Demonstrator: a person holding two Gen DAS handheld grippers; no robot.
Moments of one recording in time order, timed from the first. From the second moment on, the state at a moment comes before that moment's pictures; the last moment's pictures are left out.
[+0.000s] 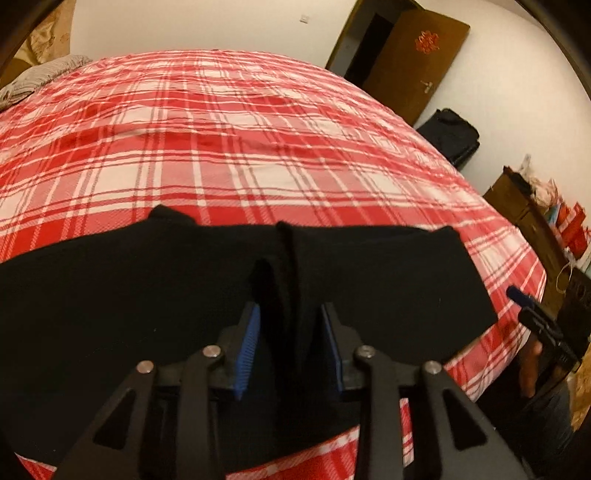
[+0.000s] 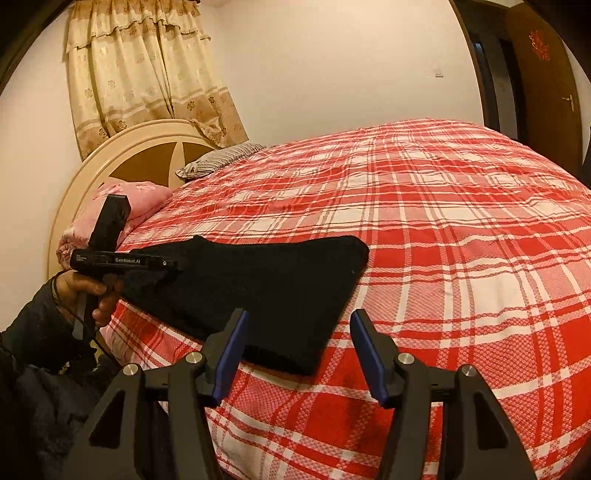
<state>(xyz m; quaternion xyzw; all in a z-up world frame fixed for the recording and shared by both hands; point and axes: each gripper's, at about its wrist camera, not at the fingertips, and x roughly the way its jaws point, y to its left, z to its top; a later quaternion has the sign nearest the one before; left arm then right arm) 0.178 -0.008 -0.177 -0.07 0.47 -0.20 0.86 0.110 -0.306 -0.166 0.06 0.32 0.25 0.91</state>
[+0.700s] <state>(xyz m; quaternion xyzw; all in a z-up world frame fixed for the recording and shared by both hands) 0.181 -0.013 -0.185 -0.10 0.46 -0.20 0.86 0.132 -0.241 -0.195 0.00 0.40 0.25 0.88</state>
